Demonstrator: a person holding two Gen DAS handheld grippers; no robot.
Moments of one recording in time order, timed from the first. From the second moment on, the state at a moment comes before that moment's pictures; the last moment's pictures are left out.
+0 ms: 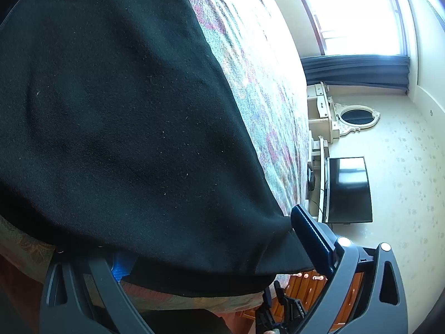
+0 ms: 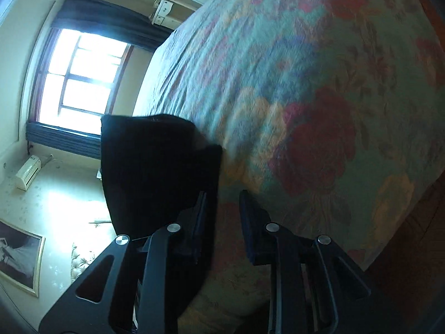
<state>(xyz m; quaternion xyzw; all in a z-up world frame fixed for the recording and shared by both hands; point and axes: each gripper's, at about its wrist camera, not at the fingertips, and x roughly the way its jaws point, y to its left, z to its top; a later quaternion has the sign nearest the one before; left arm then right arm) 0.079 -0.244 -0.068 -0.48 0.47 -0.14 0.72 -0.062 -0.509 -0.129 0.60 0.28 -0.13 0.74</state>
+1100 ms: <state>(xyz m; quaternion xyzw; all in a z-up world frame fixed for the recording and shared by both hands) 0.073 -0.242 -0.059 -0.45 0.47 -0.17 0.74 -0.111 -0.536 -0.095 0.58 0.24 -0.20 0.76</state>
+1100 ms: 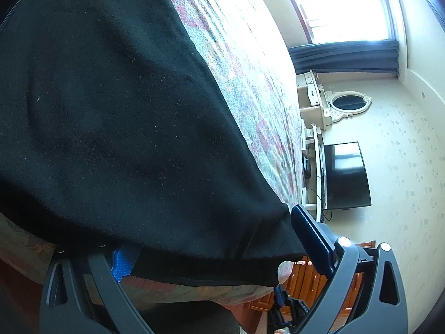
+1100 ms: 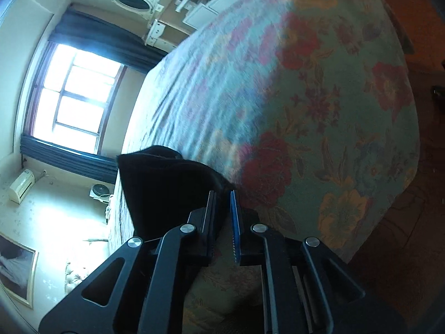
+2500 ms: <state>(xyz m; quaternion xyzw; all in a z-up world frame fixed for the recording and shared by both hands) 0.073 -0.243 -0.065 -0.43 0.47 -0.20 0.74 0.033 -0.512 -0.050 0.53 0.33 -0.10 0.78</state>
